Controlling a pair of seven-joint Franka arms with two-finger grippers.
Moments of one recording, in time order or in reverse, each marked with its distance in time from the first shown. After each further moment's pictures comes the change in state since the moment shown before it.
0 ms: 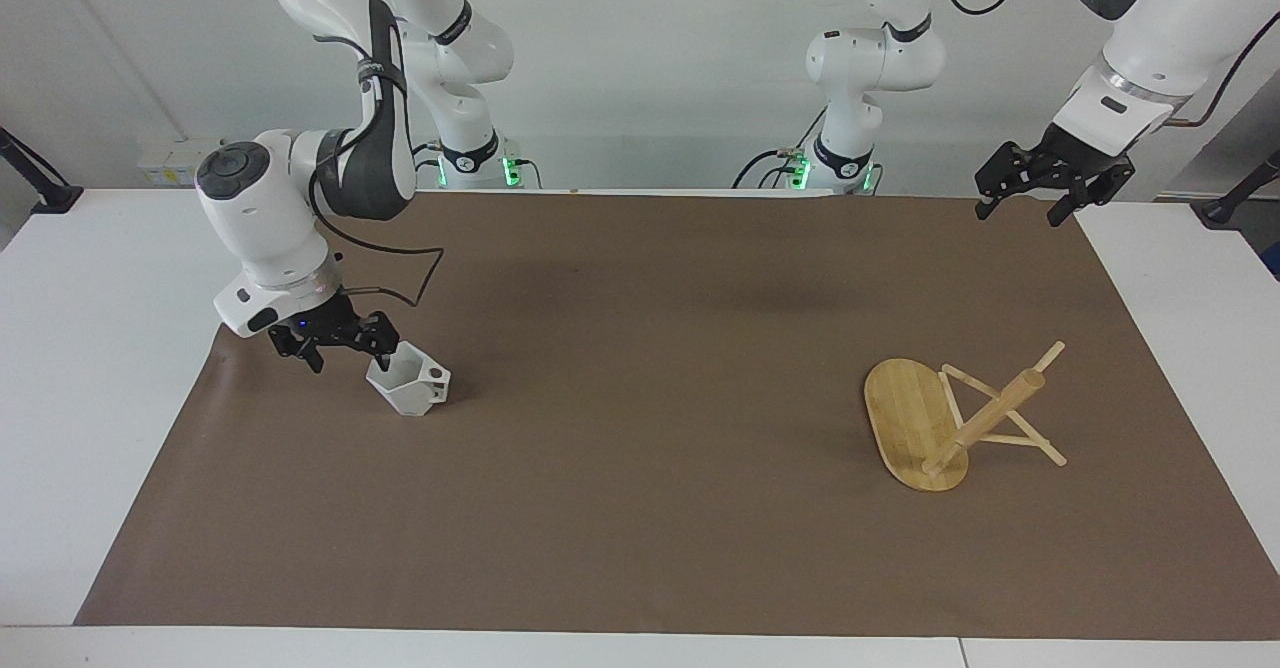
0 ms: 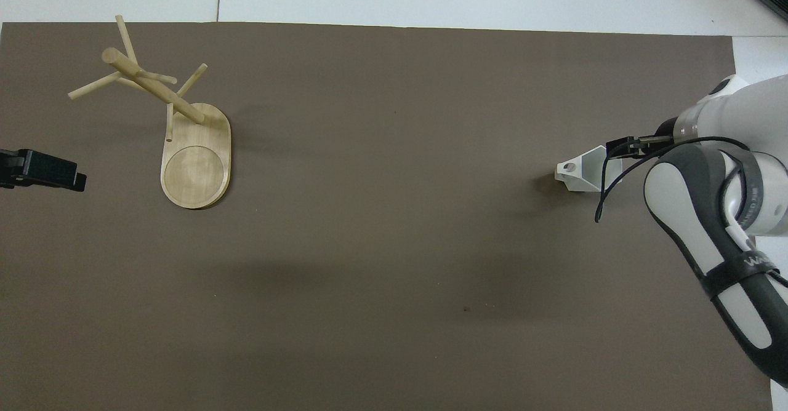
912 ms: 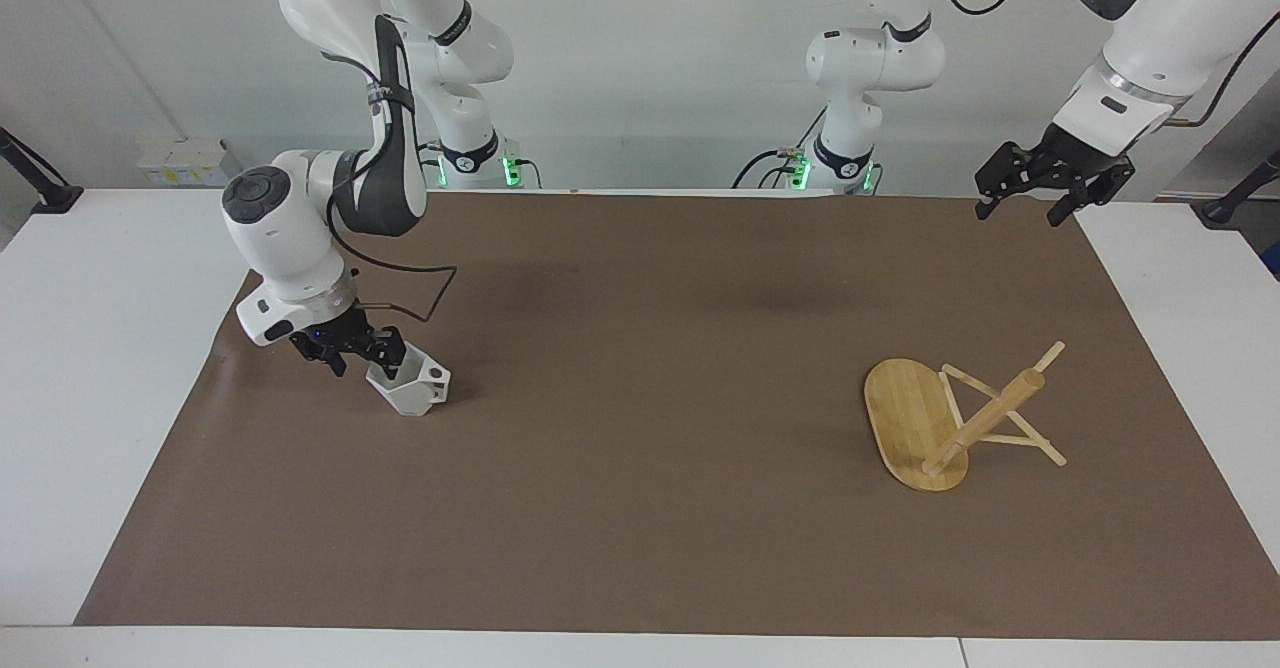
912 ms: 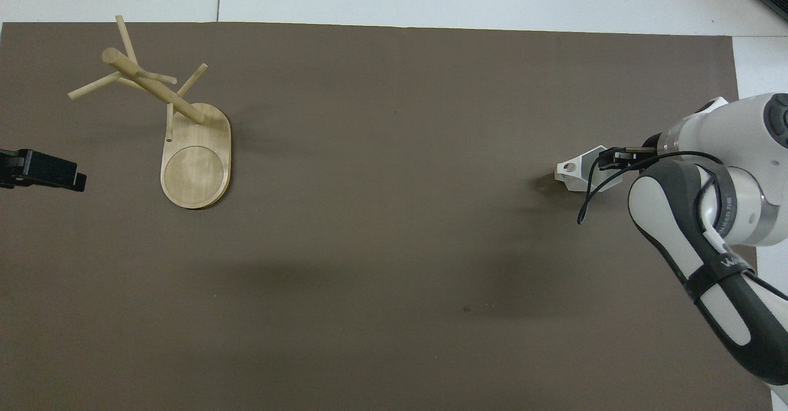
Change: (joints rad) left arm 0.000 0.000 0.000 0.000 0.000 0.000 0.000; right arm 0.000 0.007 0.000 -0.079 0.001 0.061 0.137
